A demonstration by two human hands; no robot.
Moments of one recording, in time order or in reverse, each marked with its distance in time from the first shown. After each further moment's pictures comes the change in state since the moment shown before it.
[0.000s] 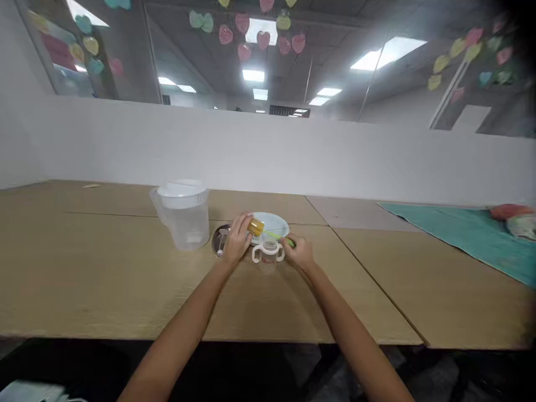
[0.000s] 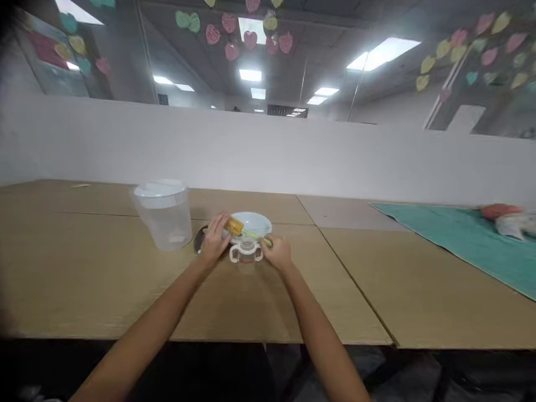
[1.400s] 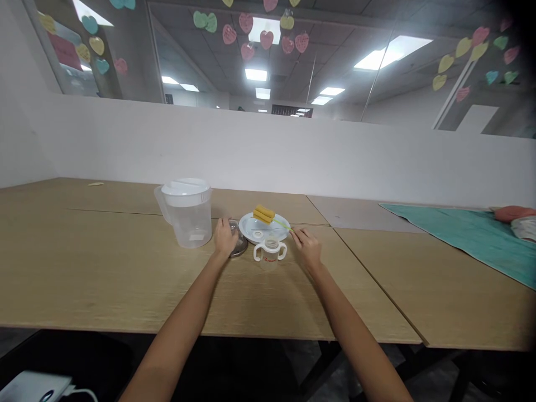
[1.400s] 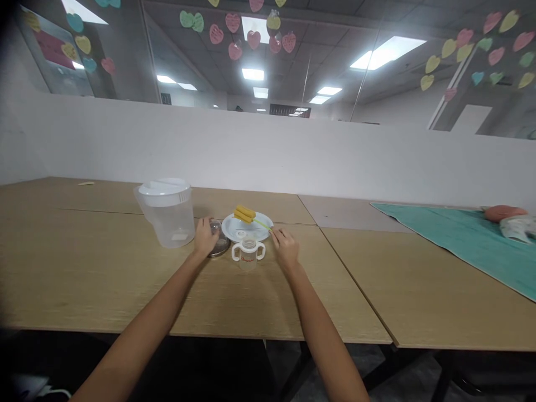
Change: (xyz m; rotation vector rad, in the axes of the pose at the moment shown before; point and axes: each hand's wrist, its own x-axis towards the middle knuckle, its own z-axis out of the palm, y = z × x) left_hand -0.007 -0.042 0.004 0.100 -0.123 -0.520; right_hand 0.004 0.028 0.006 -0.276 0.353 -0.187
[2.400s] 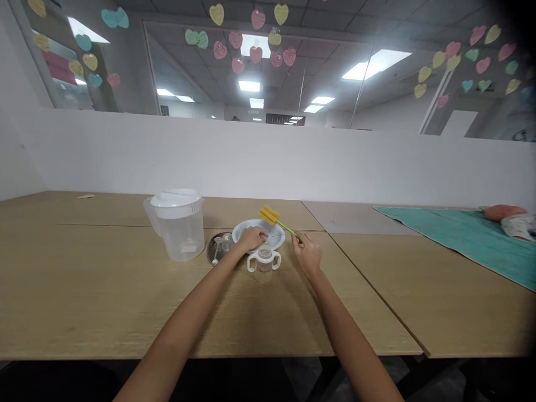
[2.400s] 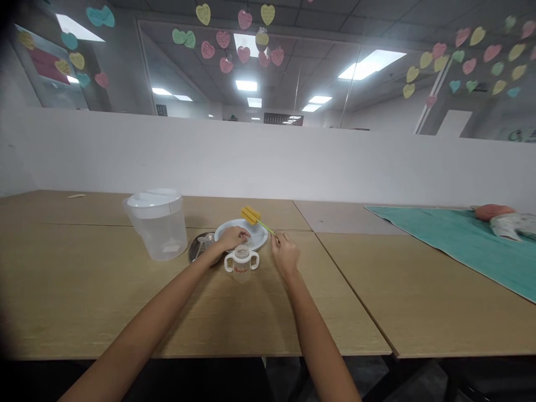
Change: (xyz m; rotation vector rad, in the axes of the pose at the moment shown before) left_hand 0.035 0.079 0.031 -0.113 -0.641 0.218; right_hand 0.008 0.003 -0.003 0.004 0.000 0.232
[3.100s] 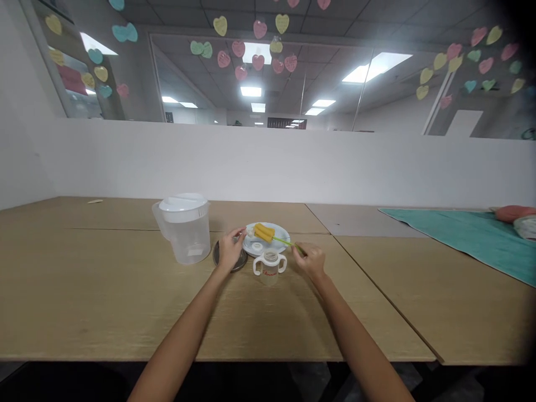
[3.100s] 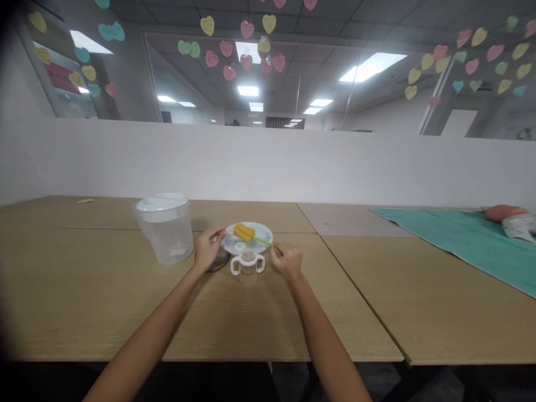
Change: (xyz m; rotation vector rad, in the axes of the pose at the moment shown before) left_hand -0.065 -0.033 -0.024 -0.254 0.670 -0.032; right_hand -0.007 -0.002 -0.002 0.149 0.015 -0.185
